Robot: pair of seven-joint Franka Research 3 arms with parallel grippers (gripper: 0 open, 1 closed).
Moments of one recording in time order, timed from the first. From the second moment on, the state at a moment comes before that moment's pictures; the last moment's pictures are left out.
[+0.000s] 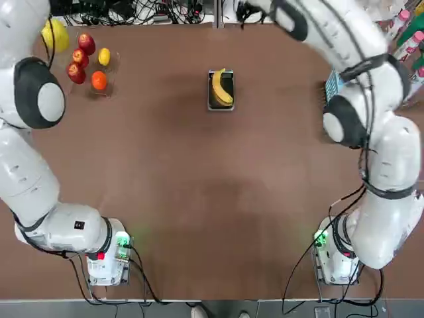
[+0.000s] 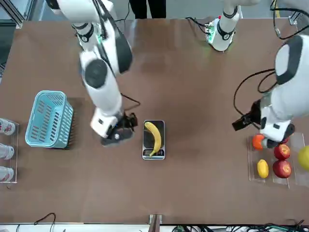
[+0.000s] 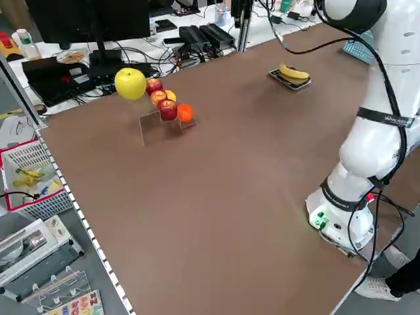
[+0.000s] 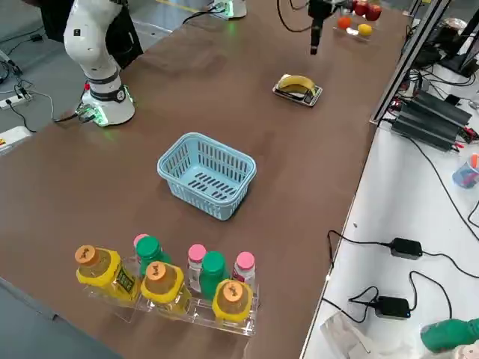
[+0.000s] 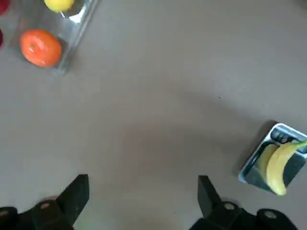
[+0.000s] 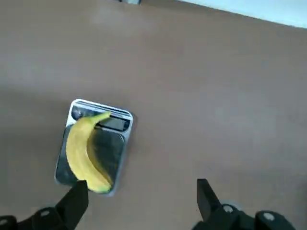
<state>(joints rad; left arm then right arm) -0.06 0.35 -0.10 -1.27 -0.04 1.54 -0.49 0.69 0.72 -0.23 -1.03 0.13 1.85 0.25</state>
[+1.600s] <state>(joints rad) -0.07 0.07 -0.04 -1.41 0.01 1.47 -0.12 0.88 1.02 -0.21 -1.08 0.07 2.26 0.38</state>
